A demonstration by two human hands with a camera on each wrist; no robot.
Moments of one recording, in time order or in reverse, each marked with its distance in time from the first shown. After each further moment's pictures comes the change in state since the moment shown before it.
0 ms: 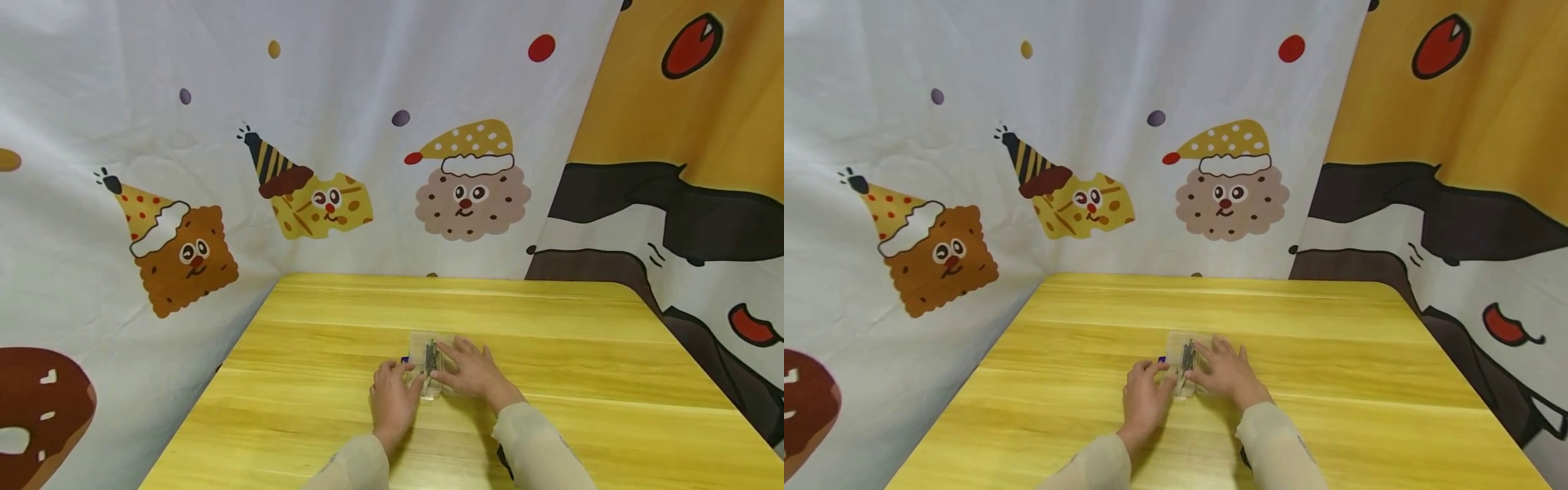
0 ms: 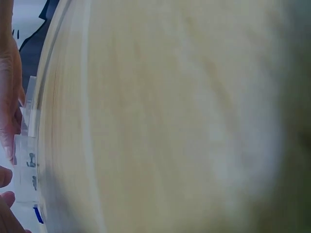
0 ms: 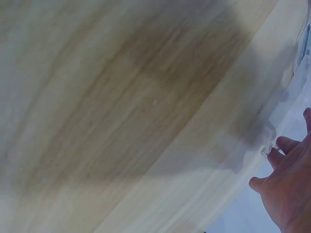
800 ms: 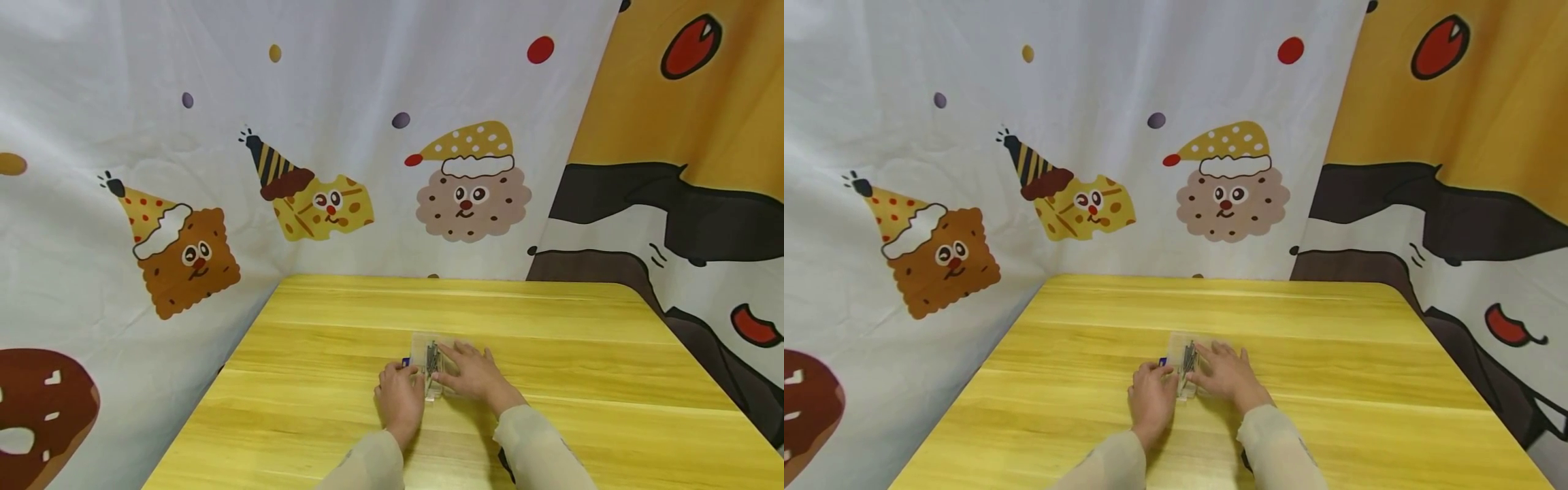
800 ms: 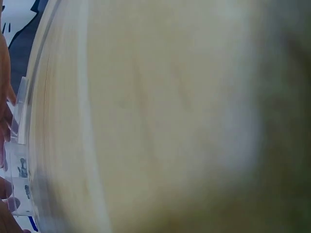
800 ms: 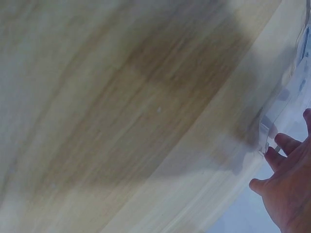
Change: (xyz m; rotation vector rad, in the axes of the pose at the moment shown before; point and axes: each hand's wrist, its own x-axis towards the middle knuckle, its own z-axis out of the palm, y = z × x) left_hand 0.001 0.011 0.013 0.126 0.109 -0.024; right_hand -0.002 -0.001 0.001 -0.003 0.015 -0.004
